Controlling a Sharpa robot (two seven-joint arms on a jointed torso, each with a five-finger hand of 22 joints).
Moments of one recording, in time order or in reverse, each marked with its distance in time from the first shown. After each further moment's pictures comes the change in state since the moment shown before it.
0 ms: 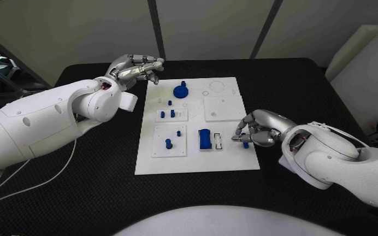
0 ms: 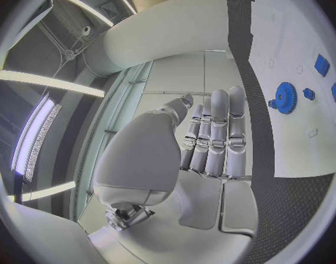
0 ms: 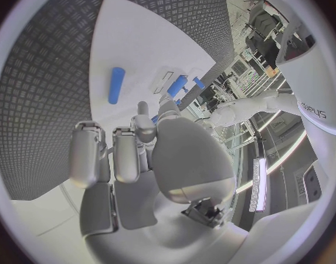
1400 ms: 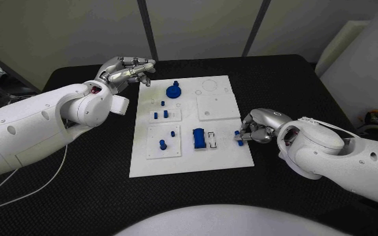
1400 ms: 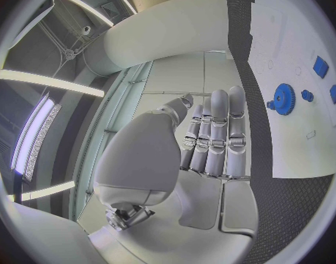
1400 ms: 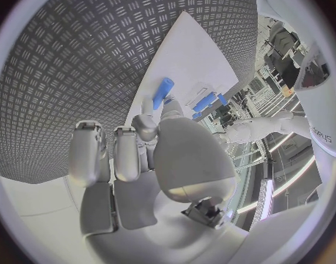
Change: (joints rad) left arm -0.004 -0.001 0.000 0.006 0.000 0.000 0.000; left_hand 0.000 0.000 -0.003 -0.003 0.000 0.000 0.000 0.000 0.000 -0.003 -0.004 0.000 0.000 0.000 0.000 0.000 -0.001 0.000 0.000 0.000 0.000 0.000; right arm -0.020 0.023 0.005 -0.077 -0.156 0.083 -0.092; right_hand -0.044 -0.030 -0.062 0.050 0.074 0.079 -0.022 -0.011 0.011 0.000 -0.008 -0.016 -0.007 0.000 0.000 0.000 0.001 0.000 -0.004 -0.004 -0.008 -0.013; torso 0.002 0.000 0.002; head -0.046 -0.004
